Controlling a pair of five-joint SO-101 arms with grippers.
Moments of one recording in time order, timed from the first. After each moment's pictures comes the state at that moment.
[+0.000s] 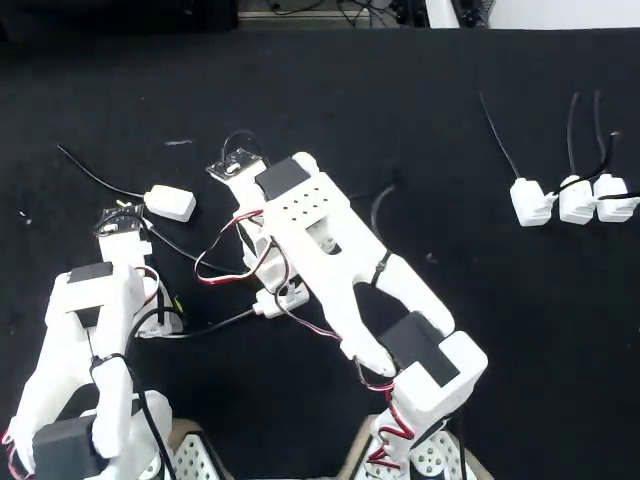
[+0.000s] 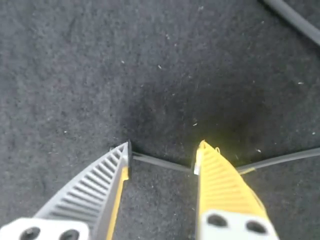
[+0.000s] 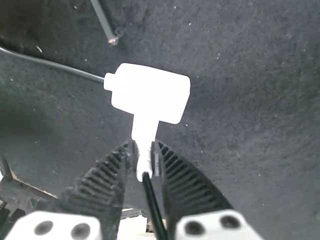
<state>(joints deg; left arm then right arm) -17.7 -26.2 62.5 55.8 -7.8 -35.3 11.4 0.6 93.4 3.8</state>
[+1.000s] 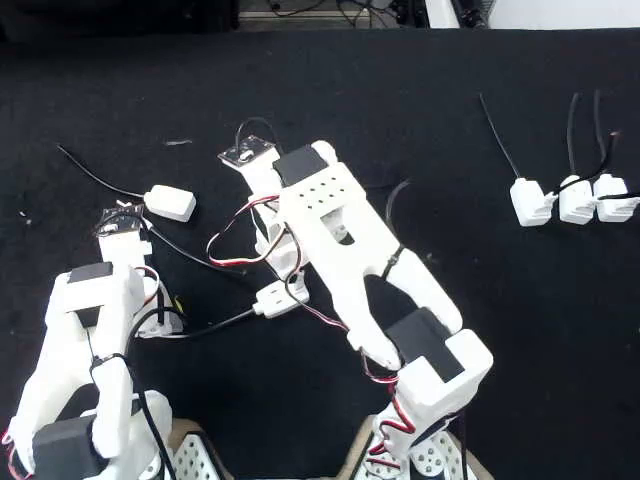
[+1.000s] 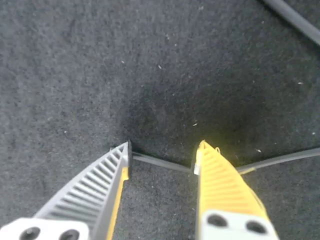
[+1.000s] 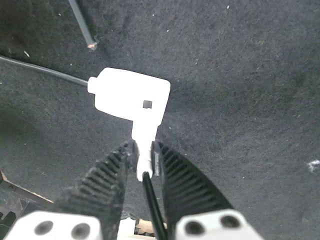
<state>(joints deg) -17.7 -26.2 62.5 55.8 -7.8 -31.5 11.4 -1.1 93.4 8.0</state>
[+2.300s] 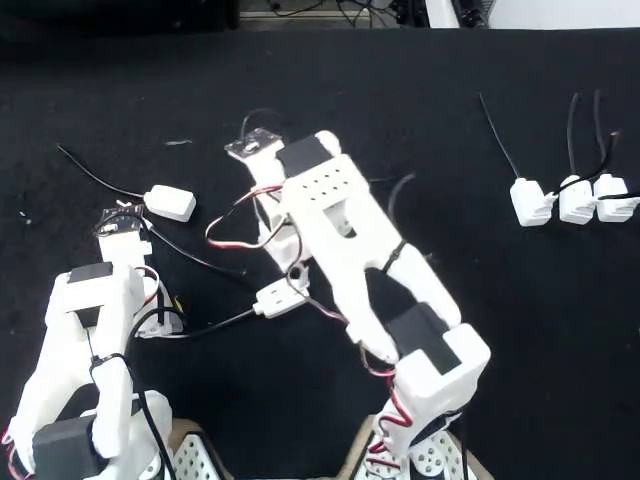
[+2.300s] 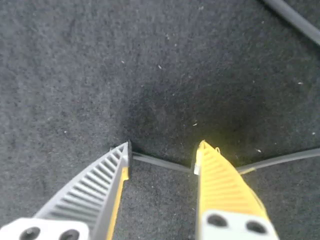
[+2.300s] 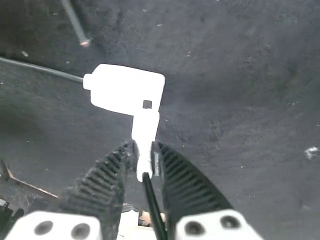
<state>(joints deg) -17.7 -26.2 62.5 55.8 -7.8 -29.9 13.0 -5.9 97.7 6.5</state>
